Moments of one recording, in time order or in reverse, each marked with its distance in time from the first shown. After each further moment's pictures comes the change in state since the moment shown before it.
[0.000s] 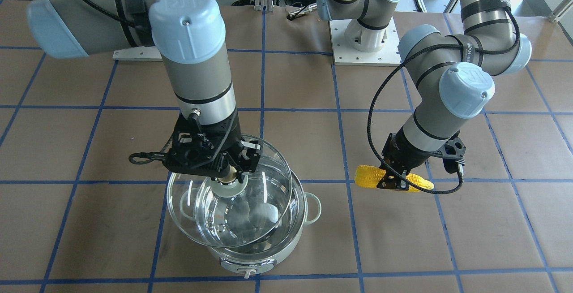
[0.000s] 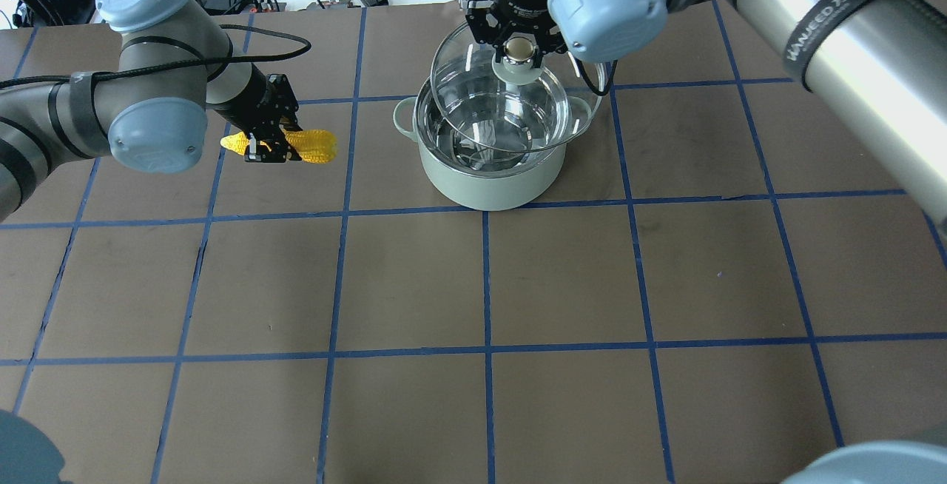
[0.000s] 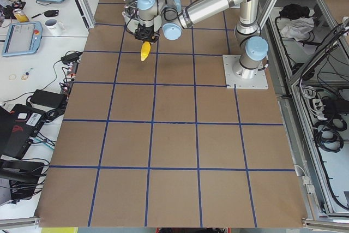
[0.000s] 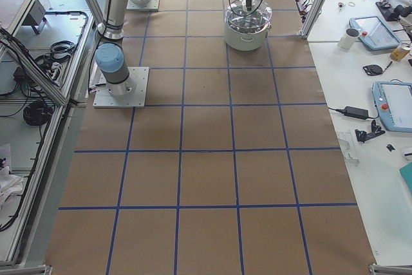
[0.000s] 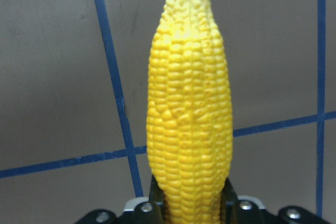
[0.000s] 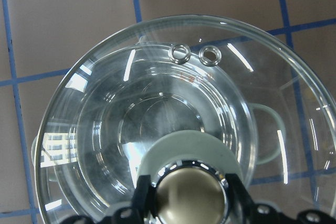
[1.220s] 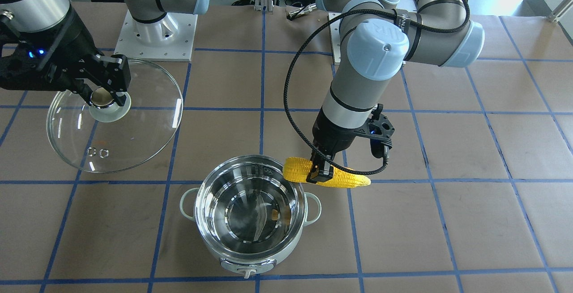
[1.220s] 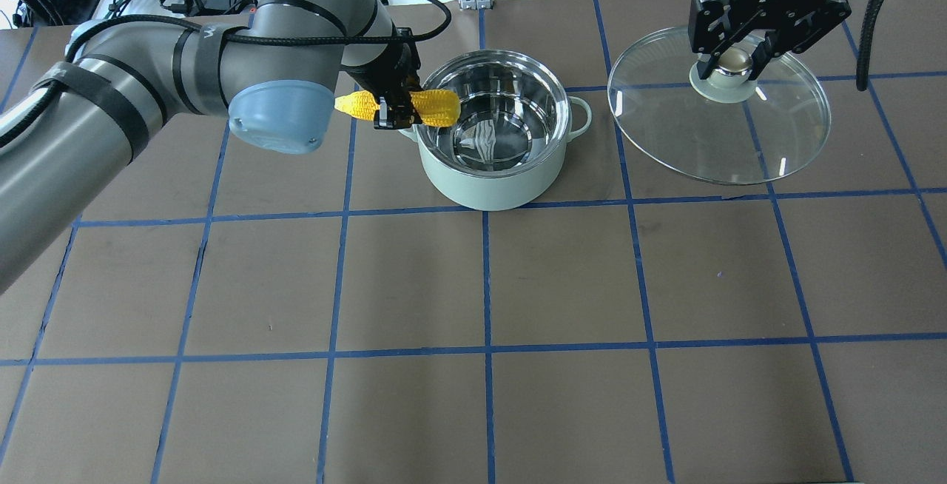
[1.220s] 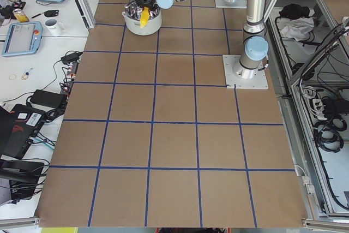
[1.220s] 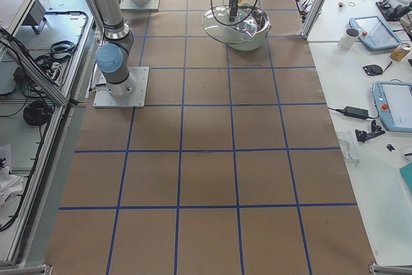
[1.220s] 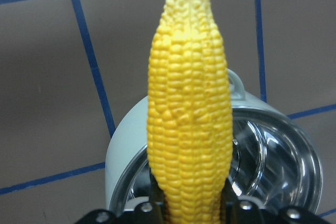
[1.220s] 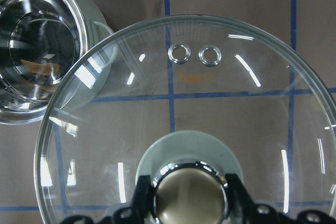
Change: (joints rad) left arm -0.303 -0.018 0.157 0.007 -0.011 -0.276; right arm -0.343 -0.308 0.109 0.391 0.035 -0.471
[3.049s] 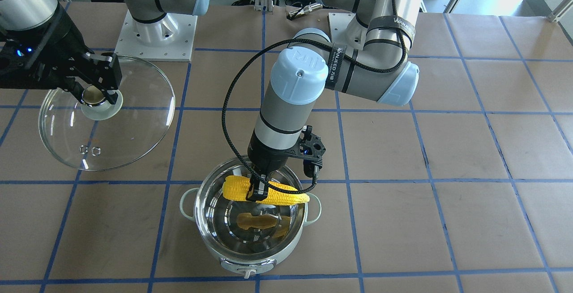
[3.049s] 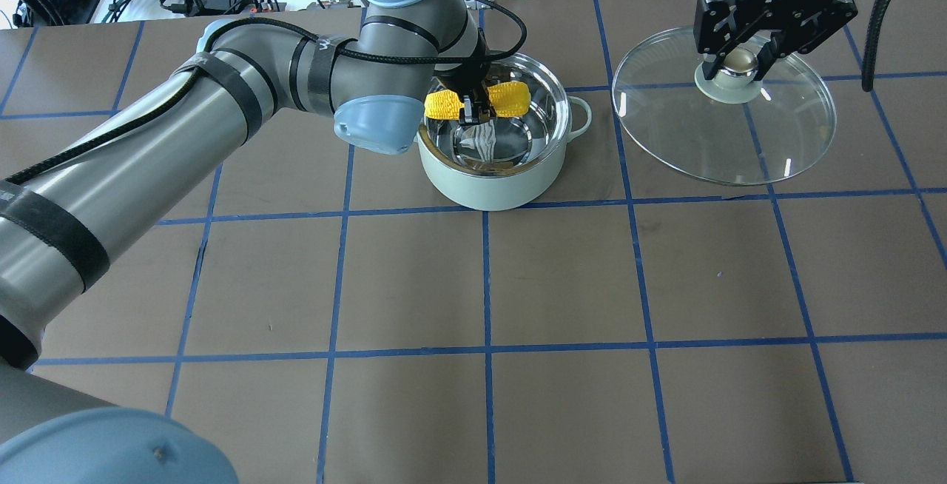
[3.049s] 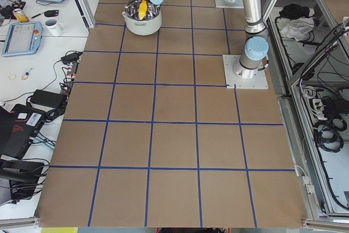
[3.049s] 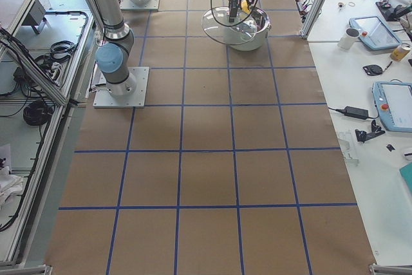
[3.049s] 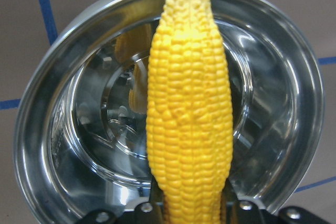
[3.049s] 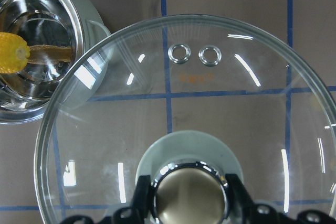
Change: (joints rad) left arm -0.121 -0.172 0.108 0.142 -0.028 -0.218; right arm -0.009 -0.003 0.002 0.005 -0.003 -0.006
